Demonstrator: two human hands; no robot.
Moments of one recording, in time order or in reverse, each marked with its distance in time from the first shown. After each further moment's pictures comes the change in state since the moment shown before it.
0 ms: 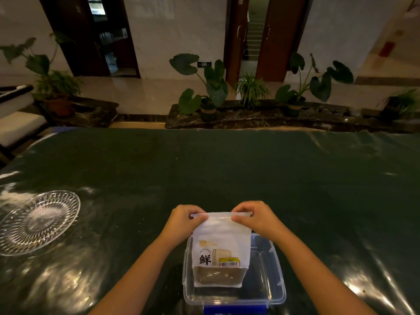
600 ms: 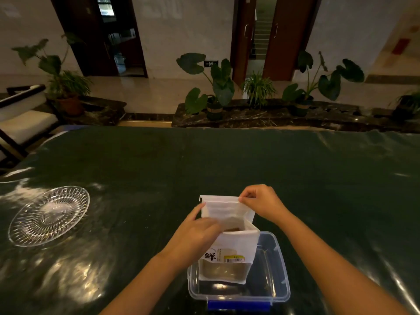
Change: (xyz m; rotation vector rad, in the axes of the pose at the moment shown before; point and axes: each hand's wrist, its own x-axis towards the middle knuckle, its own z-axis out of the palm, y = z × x) left_hand -0.047 0.012 0.007 0.793 0.042 0.792; right_hand 0.025 -0.017 -0.013 -0.260 0.070 -0.015
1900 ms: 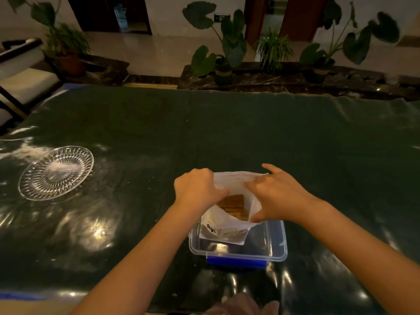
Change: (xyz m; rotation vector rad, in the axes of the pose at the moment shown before) left_hand 0.048 0.017 -0.017 -0.028 -0.385 -0.936; right_hand -0.063 -0.004 -0.006 -0.904 -0.239 -0.518
